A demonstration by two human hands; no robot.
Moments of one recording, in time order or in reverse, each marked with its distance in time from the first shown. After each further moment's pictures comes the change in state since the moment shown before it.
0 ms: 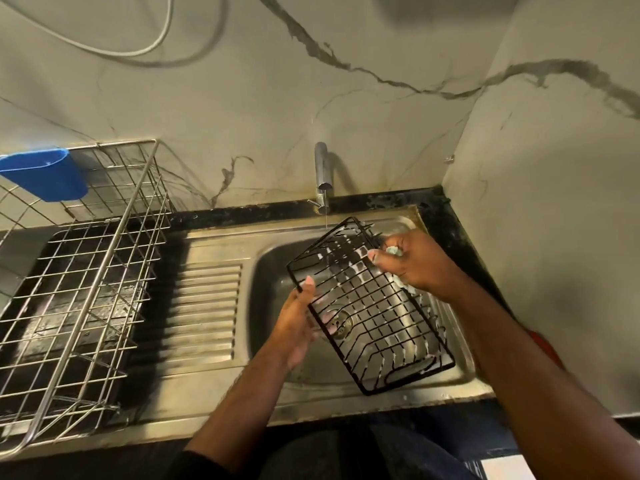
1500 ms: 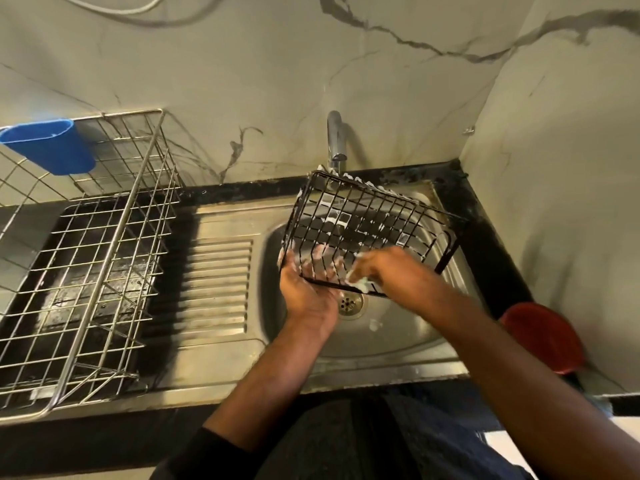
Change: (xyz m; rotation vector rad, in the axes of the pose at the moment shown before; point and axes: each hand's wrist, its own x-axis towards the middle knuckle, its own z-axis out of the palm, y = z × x) left_hand -0.048 0.034 0.047 -0.733 0.333 0.156; right_hand -0.022 -0.007 0.061 -0.333 -0.306 -0.065
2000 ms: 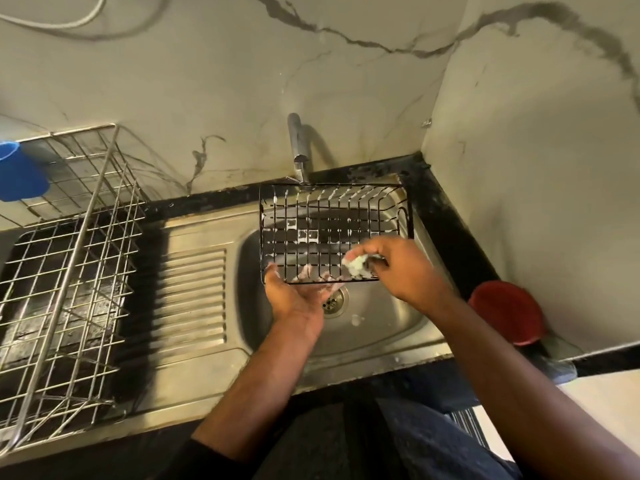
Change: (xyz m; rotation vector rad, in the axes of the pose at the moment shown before) left_hand 0.002 -0.018 0.000 0.038 0.036 -0.215; right_hand -0.031 0.025 -0.008 0.226 0.347 0.135
